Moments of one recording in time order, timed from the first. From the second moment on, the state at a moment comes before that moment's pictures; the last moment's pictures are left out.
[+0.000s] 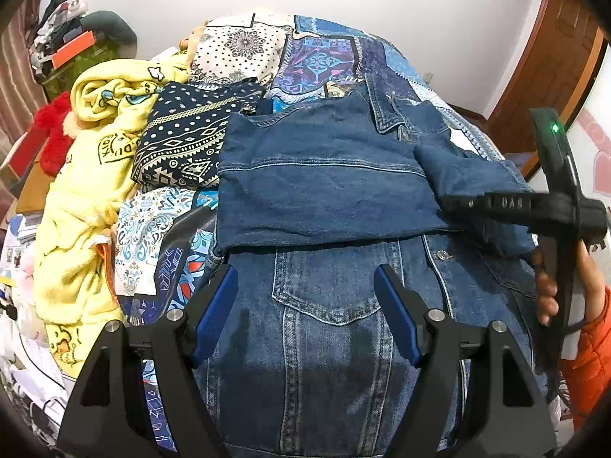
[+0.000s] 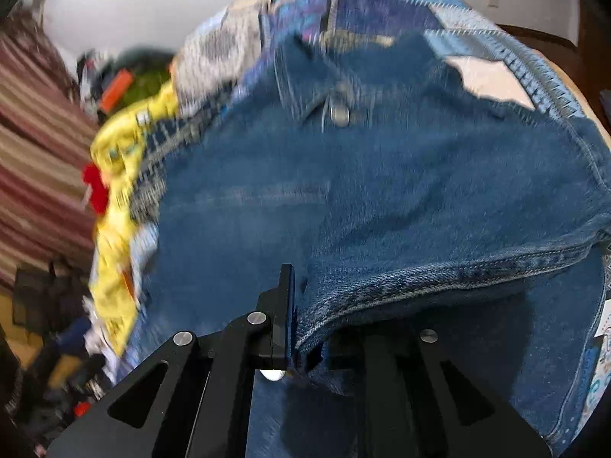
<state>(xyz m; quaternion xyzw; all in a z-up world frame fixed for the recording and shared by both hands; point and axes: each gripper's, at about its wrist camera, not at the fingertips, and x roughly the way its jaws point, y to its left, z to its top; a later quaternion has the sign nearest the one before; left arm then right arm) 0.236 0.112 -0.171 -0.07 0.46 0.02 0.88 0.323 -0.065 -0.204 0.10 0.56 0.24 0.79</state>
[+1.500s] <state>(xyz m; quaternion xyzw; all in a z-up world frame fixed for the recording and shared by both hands) 0.423 -0.180 -0.223 0.11 0.52 -0.24 0.81 0.292 -0.264 -0.203 0.08 0.51 0.09 0.85</state>
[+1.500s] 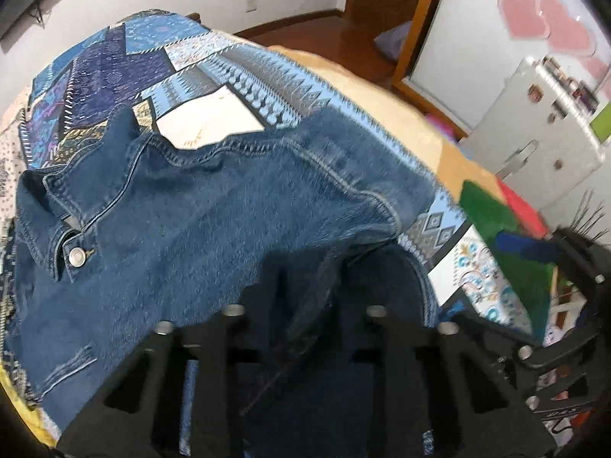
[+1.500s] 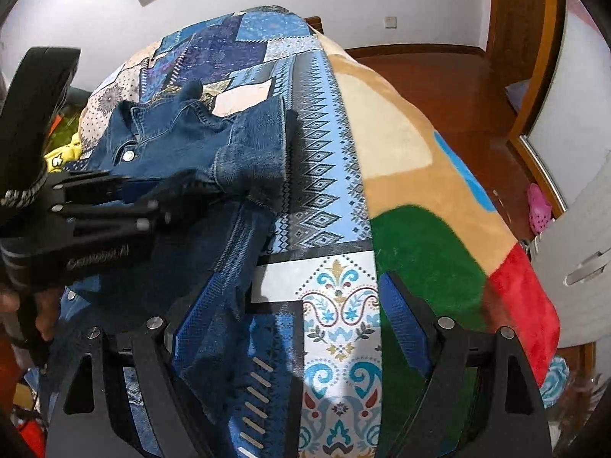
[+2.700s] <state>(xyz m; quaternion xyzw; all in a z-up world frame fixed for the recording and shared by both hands) 0.311 0.181 -0.246 -0.20 0.51 -0.01 0.84 0.324 -0.182 -0.206 -0.02 0.55 0.11 0.83</state>
